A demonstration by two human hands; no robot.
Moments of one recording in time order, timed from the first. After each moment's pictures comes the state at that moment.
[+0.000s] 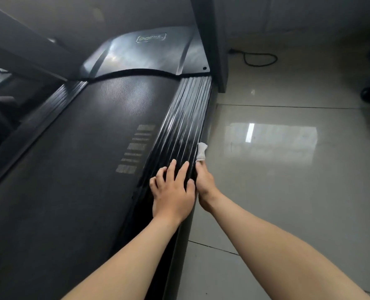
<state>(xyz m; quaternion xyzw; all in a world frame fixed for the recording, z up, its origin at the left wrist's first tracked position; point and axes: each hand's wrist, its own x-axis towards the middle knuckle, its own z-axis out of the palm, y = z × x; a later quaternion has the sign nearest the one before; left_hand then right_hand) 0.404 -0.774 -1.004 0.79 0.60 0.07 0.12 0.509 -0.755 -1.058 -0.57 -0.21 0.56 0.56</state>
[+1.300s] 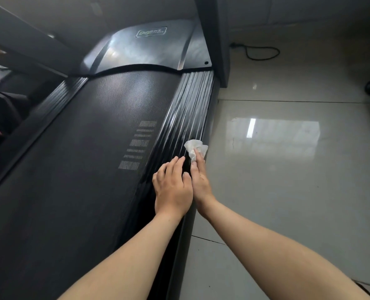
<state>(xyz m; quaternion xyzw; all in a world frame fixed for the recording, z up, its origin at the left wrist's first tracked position) 0.401 -0.773 -1.005 0.76 0.60 0.18 0.18 0.481 -0.767 -1.057 -0.57 -0.32 0.45 0.61</state>
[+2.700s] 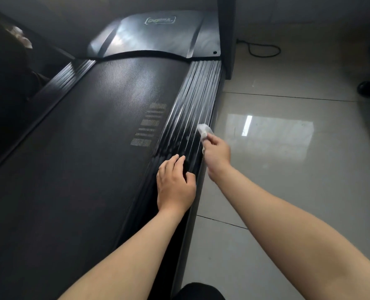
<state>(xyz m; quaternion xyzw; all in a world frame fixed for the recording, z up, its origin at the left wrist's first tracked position) 0.352 -0.826 -1.006 0.75 0.60 0.21 0.19 0.485 -0.777 -1.008 -0.64 -0.23 0.40 0.62</state>
